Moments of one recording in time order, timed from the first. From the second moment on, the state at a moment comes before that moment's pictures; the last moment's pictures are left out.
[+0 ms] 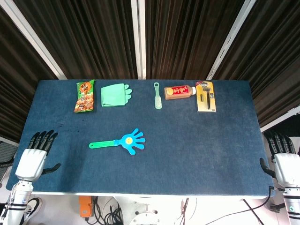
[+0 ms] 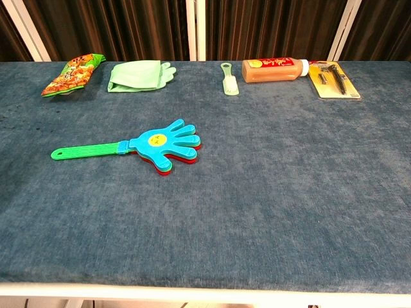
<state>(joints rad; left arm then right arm) -0.17 -1.20 -0.02 -1.61 1.55 1.44 0.15 0.05 -1.12 0.07 -1.56 -1.52 1.52 -0.02</state>
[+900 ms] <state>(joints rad) -0.33 -1.36 -0.07 -1.64 1.50 1.22 0.10 0.06 -1.13 0.07 -1.55 -1.50 1.51 -0.02</state>
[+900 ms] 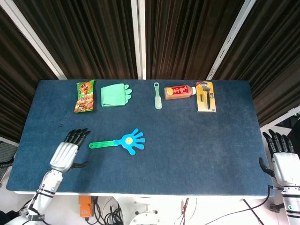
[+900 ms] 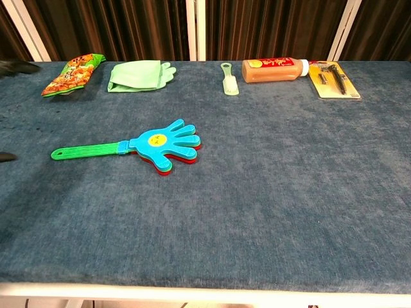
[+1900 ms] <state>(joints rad) -0.54 -1.70 -0.17 -1.28 1.24 0.95 0.04 0.05 -1.11 0.08 -1.50 -1.47 1.49 0.06</state>
